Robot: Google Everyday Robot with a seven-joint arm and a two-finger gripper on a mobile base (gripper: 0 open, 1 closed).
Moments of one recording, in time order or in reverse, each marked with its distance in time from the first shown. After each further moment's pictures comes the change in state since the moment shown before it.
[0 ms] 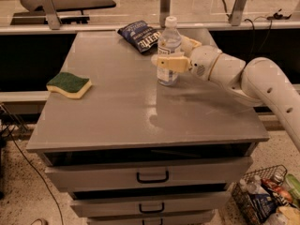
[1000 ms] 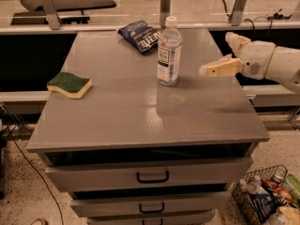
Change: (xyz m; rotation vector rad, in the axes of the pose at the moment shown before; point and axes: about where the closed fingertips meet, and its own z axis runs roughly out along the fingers) arm -0.014 -0.045 -0.110 -0.008 0.167 -0.087
